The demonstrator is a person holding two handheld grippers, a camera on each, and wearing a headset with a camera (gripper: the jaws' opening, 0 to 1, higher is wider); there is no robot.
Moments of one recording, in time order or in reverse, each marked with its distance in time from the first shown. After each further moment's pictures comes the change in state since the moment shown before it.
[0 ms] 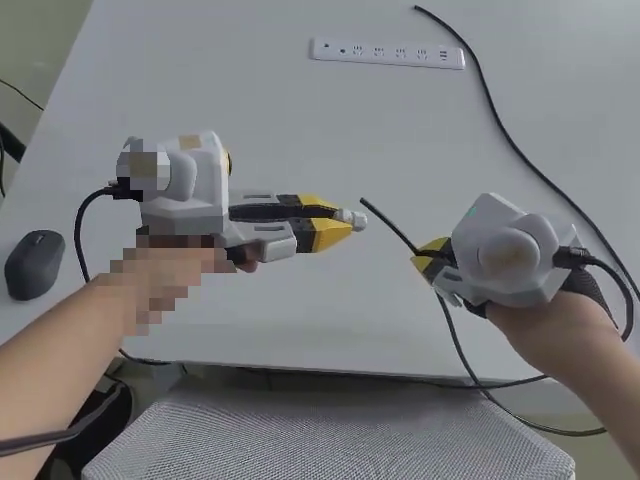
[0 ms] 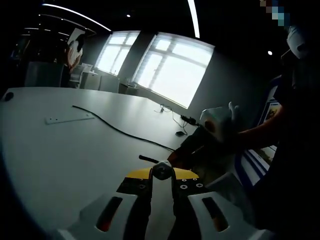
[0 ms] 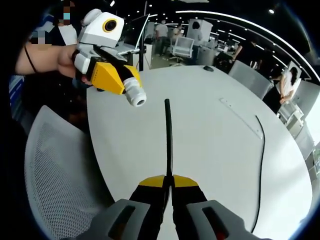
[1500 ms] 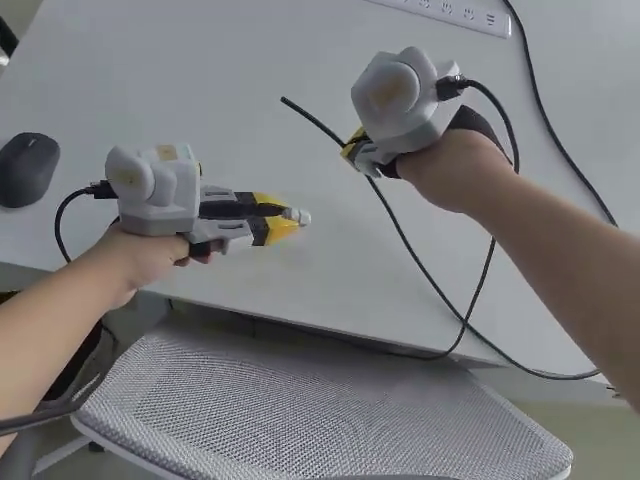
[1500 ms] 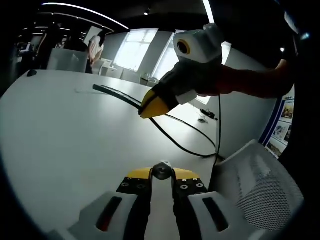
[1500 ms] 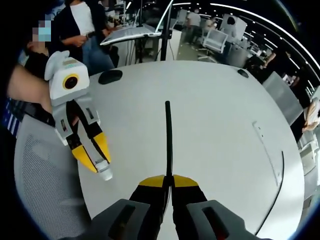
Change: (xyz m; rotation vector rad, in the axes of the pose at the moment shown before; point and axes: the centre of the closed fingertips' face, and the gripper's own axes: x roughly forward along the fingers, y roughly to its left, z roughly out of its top) left arm -0.047 0.079 -0.124 -0.049 0.005 0.163; right arm 0.127 0.026 0.093 -0.213 0.129 0.170
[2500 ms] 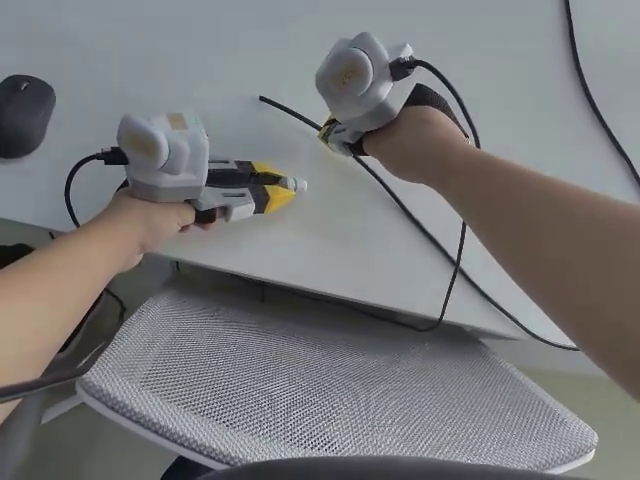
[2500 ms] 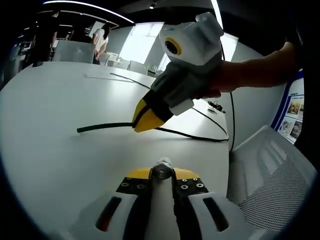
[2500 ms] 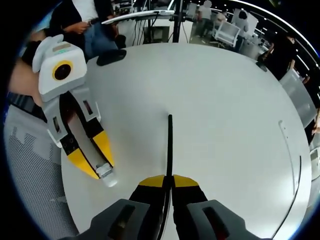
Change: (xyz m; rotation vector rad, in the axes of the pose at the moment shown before) left arm 0.008 0.035 -0.040 0.012 0.062 0.053; right arm 0.076 0.021 -0.021 -0.039 0.064 0.063
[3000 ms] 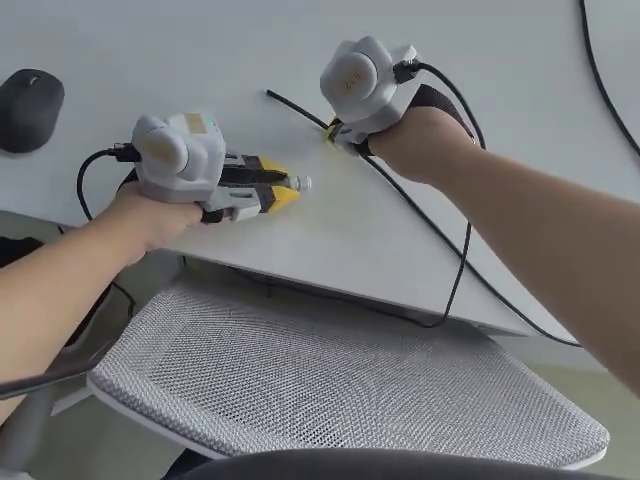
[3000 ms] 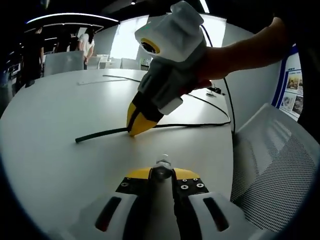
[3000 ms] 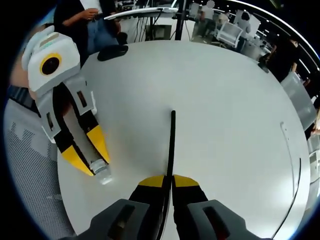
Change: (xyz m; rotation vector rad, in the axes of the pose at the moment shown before) left arm -0.003 -0.003 -0.006 0.173 0.080 0.025; right arm 0.008 0.003 -0.004 -0.025 0.007 -0.009
